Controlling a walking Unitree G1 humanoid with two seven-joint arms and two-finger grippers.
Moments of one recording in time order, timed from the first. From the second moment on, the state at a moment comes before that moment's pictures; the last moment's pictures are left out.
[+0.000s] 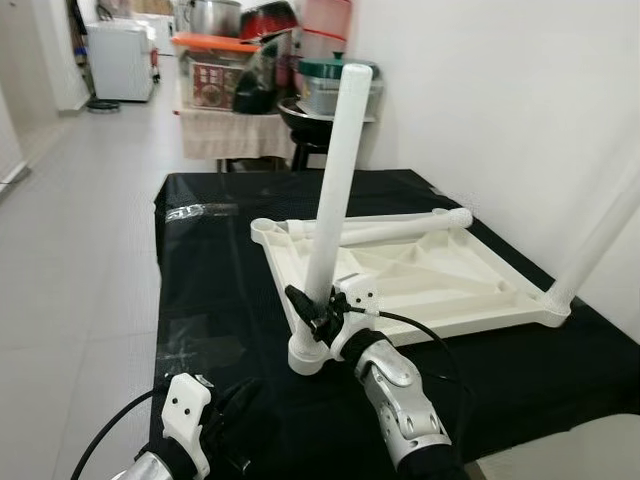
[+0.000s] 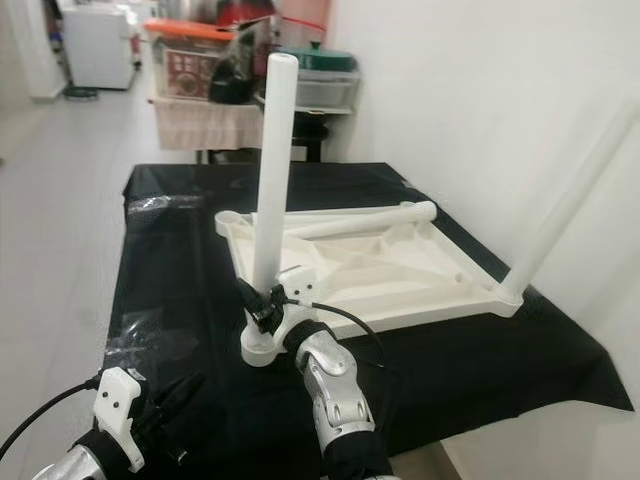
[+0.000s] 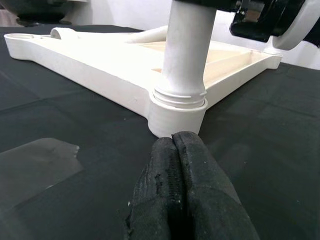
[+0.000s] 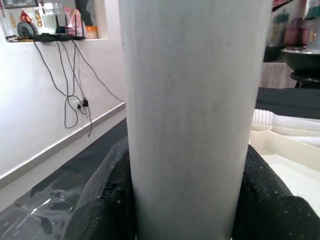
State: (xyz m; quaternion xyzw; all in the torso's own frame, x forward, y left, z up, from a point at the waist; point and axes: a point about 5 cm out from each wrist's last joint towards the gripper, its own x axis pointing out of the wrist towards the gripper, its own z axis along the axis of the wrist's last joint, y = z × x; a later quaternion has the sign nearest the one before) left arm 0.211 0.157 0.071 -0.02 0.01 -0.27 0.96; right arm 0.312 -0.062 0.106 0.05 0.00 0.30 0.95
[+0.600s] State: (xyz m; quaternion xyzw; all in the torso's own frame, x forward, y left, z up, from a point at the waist) left arm 0.221 0.153 0.075 -0.02 0.00 -0.28 0.96; right arm 0.348 -0.099 0.140 -0.03 0.06 0.57 0.82
